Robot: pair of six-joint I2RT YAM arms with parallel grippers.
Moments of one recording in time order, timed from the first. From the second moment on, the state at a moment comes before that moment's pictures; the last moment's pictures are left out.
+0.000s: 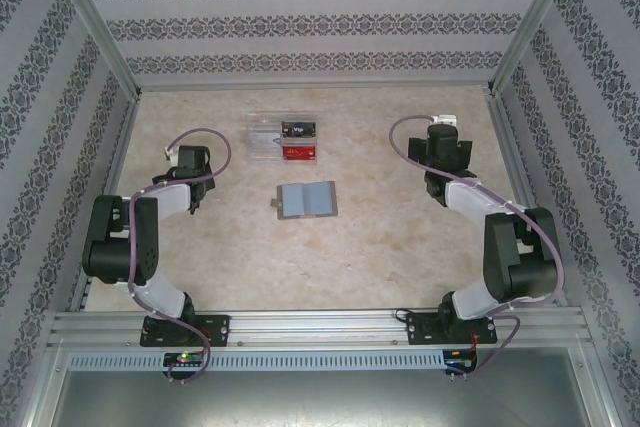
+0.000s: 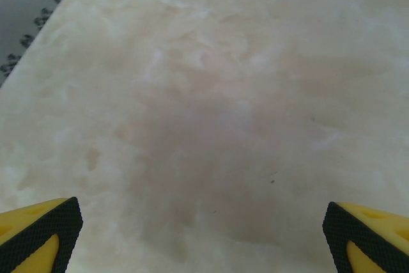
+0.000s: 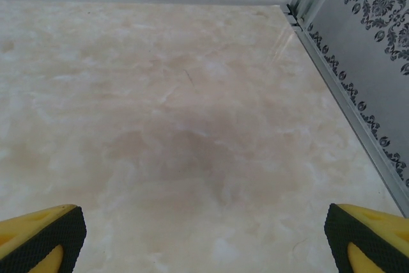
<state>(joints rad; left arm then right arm) 0.00 1.64 0.77 0.00 -0.49 -0.26 0.11 1.52 0.80 0.15 0.36 0.05</state>
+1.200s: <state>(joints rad) -0.01 1.56 0.40 0.72 -0.17 -0.04 0.03 1.51 0.38 0.77 0.11 0.03</state>
